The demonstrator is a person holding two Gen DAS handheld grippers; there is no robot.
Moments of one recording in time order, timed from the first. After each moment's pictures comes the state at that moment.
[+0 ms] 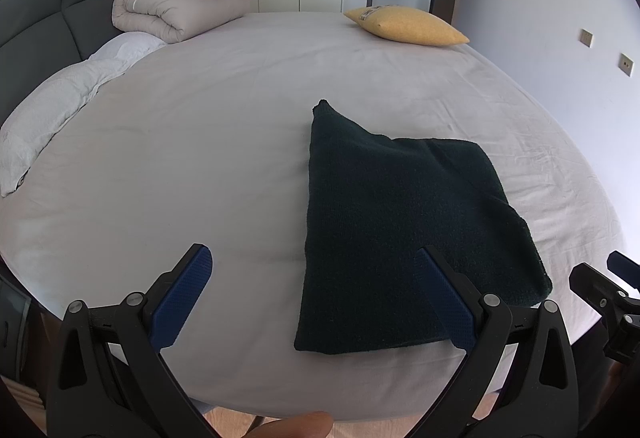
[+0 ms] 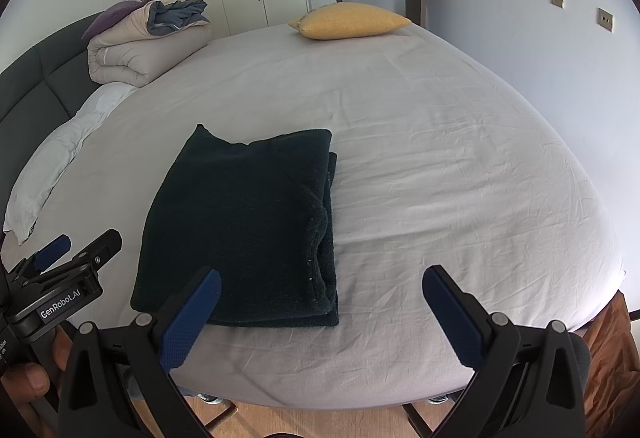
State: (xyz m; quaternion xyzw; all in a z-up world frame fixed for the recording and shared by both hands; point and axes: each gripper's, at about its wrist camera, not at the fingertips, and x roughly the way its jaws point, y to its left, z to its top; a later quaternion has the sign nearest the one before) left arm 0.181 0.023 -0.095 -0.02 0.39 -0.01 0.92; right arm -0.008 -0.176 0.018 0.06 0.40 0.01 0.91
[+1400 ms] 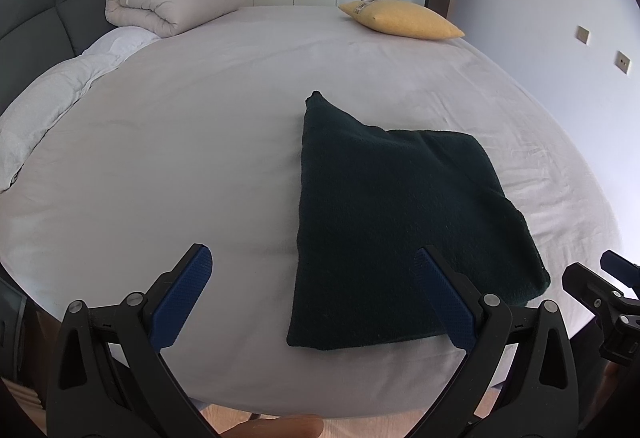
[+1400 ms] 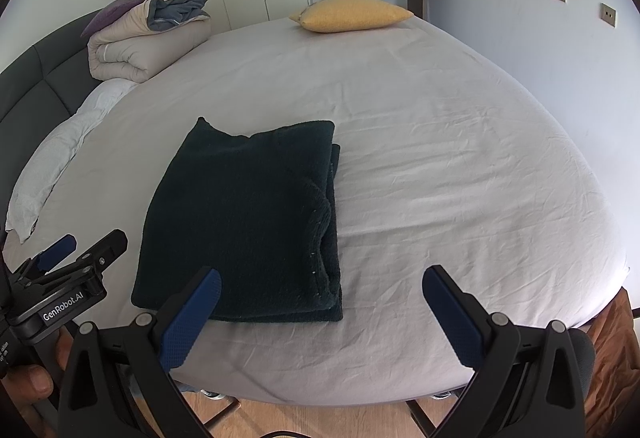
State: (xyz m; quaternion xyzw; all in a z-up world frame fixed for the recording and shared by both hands) left arm 0.185 0.024 -0.100 -0.02 0.40 -0.02 0.92; right arm -0.008 -0.175 0.012 0.06 0.42 0.02 0.91
